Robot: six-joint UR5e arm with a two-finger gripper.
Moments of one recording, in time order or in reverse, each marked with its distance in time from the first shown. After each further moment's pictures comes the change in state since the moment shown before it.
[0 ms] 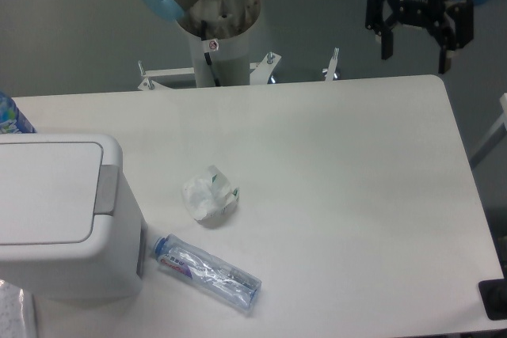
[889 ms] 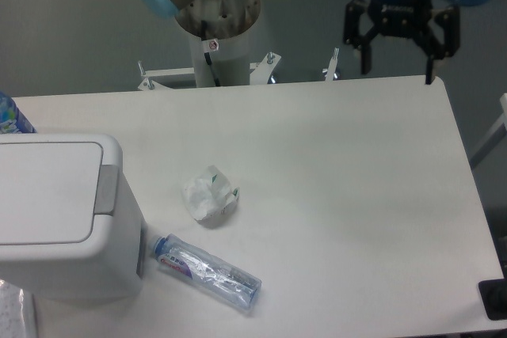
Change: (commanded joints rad) arm -0.189 -0.034 0.048 0.050 0.006 -0.498
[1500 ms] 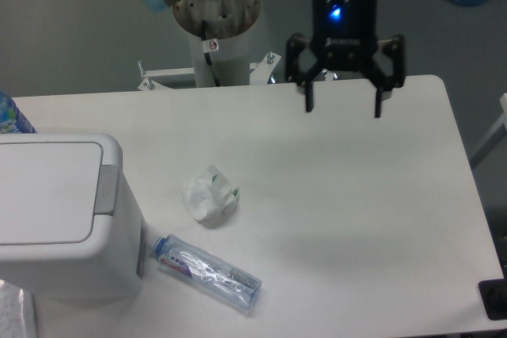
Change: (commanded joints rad) arm -0.156 -0.048 -0.002 0.126 0.002 -0.413
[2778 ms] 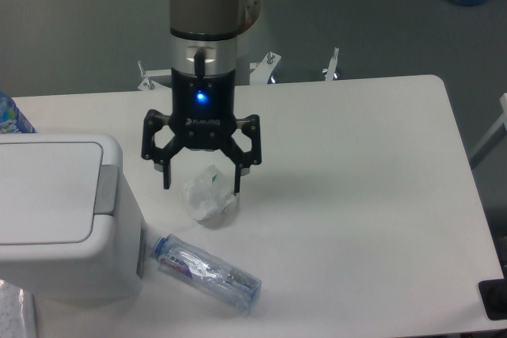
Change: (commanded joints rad) arm -0.273 -0.103 -0.002 0.107 -0.005 -0.517
